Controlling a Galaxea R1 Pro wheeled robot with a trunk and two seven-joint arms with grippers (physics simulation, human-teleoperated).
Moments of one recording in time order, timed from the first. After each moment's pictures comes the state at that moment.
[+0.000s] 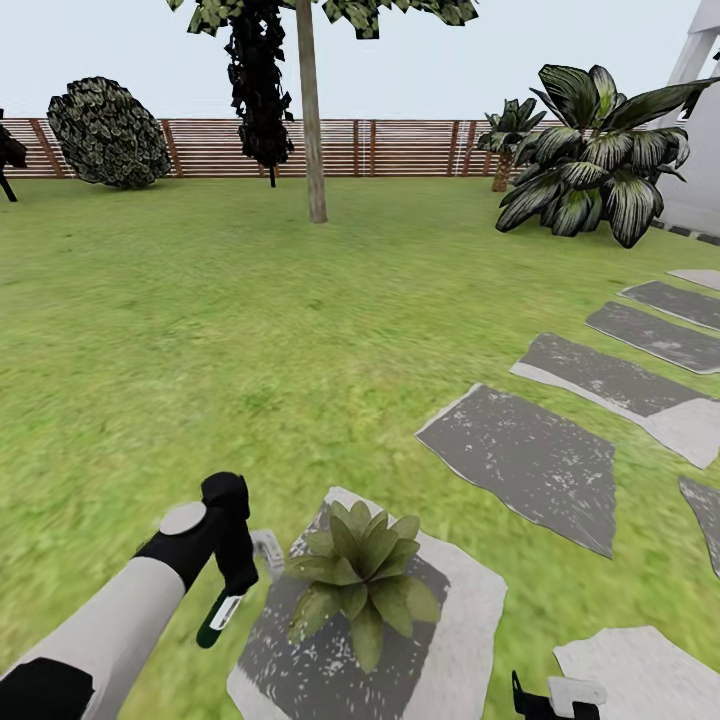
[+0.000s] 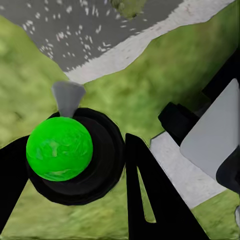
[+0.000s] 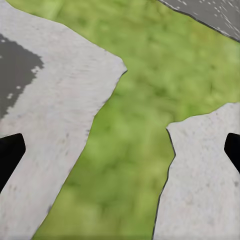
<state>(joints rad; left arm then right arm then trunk) -0.81 0.06 -0.28 -0.76 -1.27 0.73 -1.53 -0.39 -0.09 -0.13 -0.06 0.11 -0.62 -0.14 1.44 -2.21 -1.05</state>
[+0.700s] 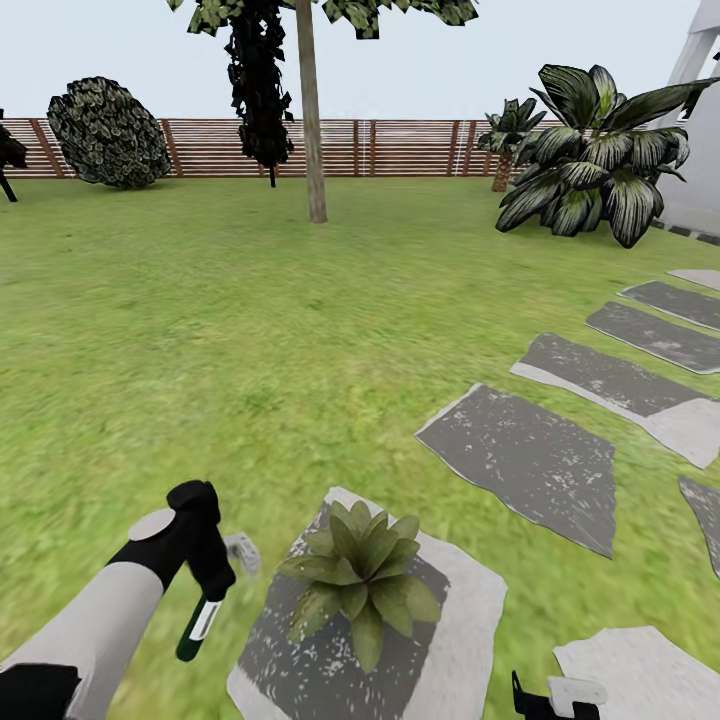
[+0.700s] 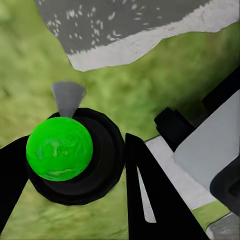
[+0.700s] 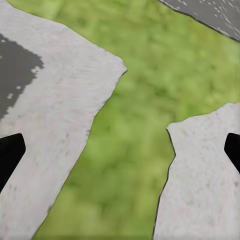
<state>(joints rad) -0.80 0.10 -0.08 -0.69 -1.29 0.73 -1.45 -0.39 -0.09 -0.13 -0.06 0.11 -0.62 -0.14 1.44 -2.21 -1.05</state>
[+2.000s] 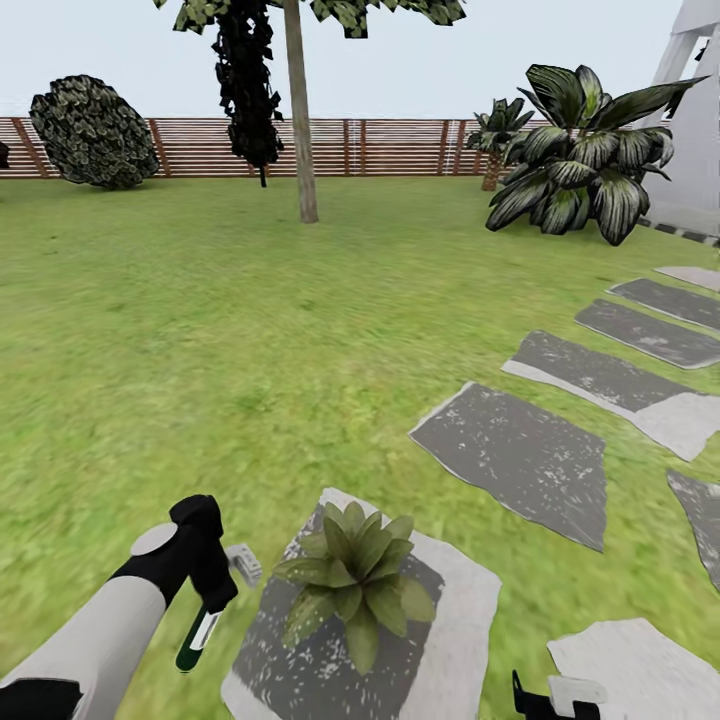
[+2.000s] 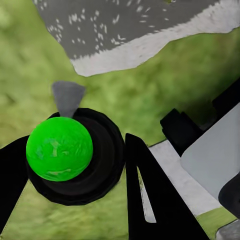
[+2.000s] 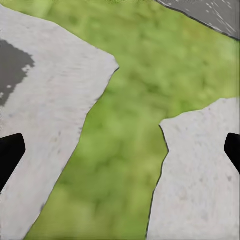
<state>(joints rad) -0.76 0.08 -0.07 -0.67 -1.26 0.73 -1.35 -0.39 -0.10 -0.13 -0.06 0.11 -0.62 -0.14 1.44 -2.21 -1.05</state>
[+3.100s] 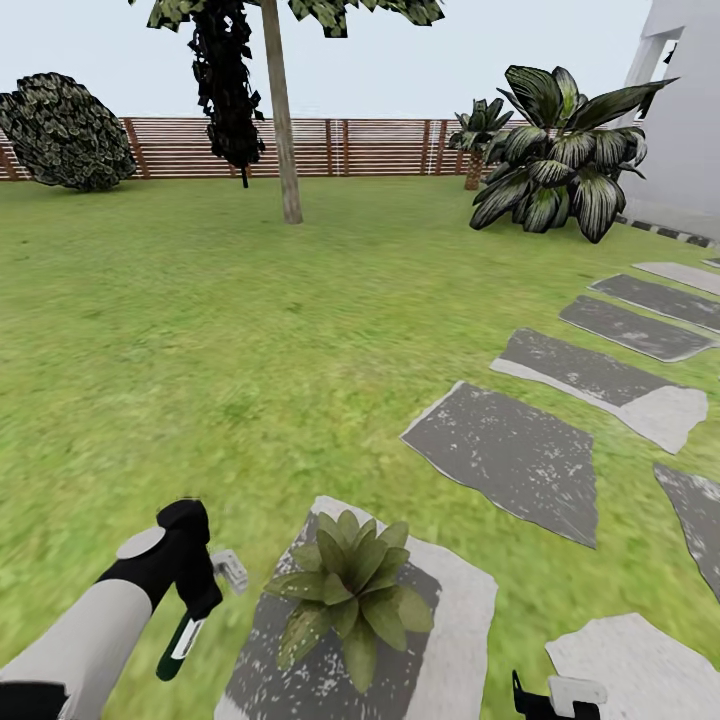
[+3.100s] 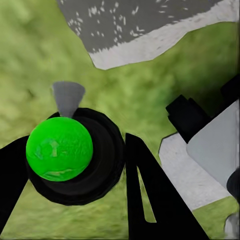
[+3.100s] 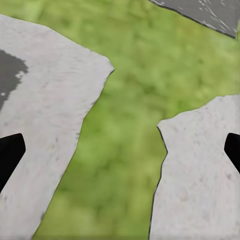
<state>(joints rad) -0.76 0.13 -0.08 -0.65 -1.26 0.72 -1.35 -0.39 -0.10 -0.13 -0.06 0.11 -0.62 -0.14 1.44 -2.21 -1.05</state>
